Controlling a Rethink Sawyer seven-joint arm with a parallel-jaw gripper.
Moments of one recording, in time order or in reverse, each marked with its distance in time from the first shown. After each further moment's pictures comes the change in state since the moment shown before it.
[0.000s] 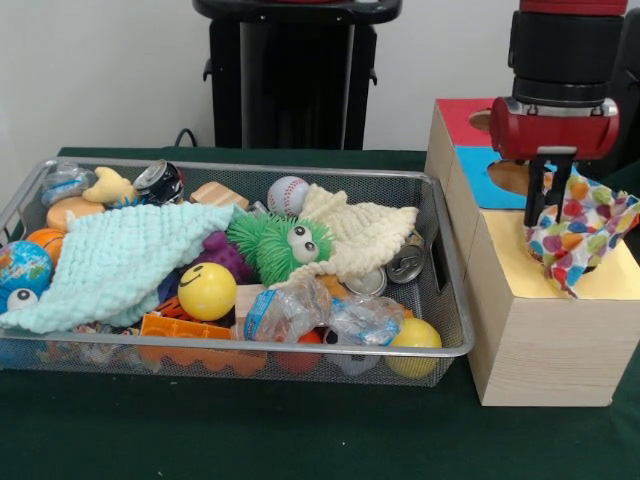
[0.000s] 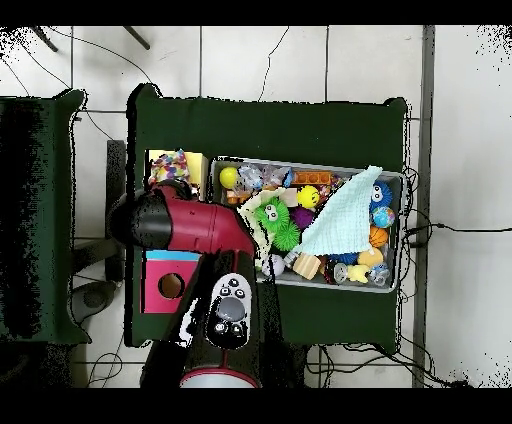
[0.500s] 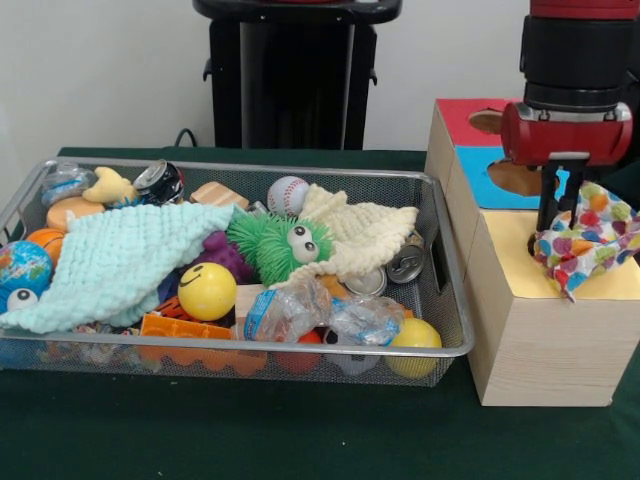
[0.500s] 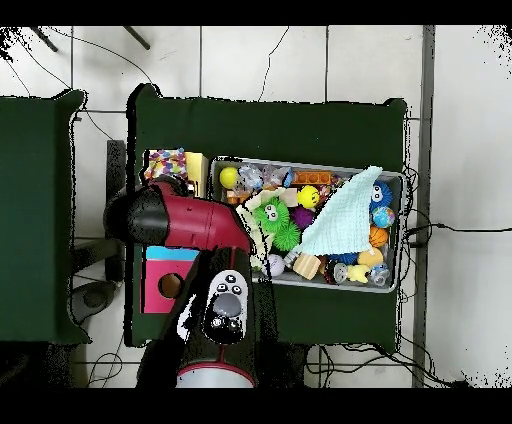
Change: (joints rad) arm 0.009 0.018 0.002 -0.018 0.036 0.000 0.000
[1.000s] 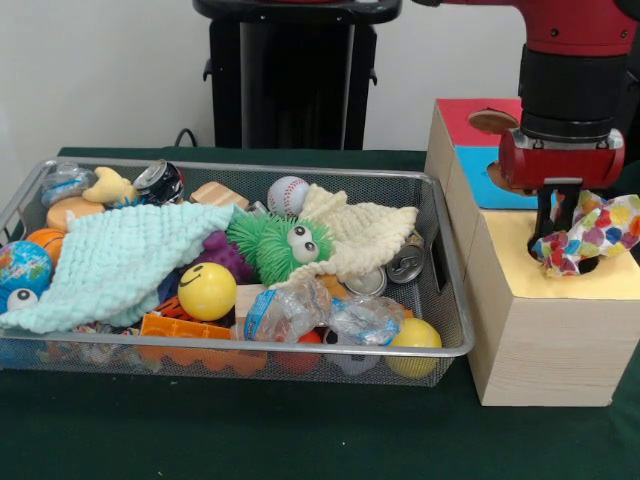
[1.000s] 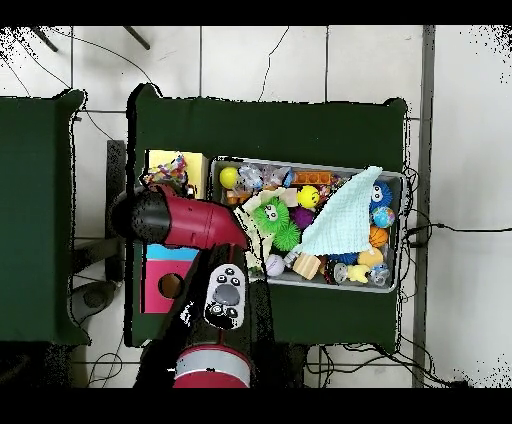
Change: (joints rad) arm 0.003 0.052 0.009 -0.002 0.041 -0.010 0.000
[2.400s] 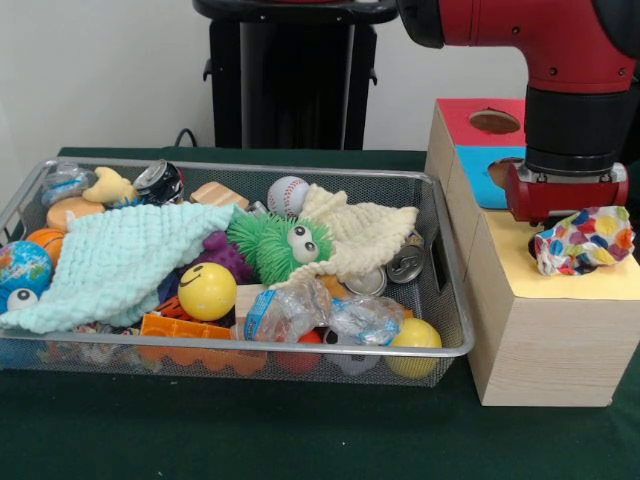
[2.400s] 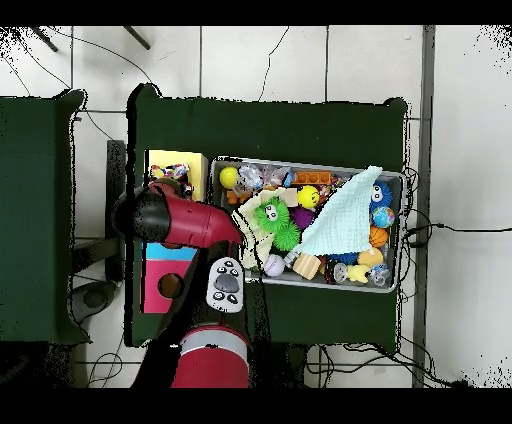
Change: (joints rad) arm -0.008 0.056 0.039 0.001 0.044 -0.115 0.000
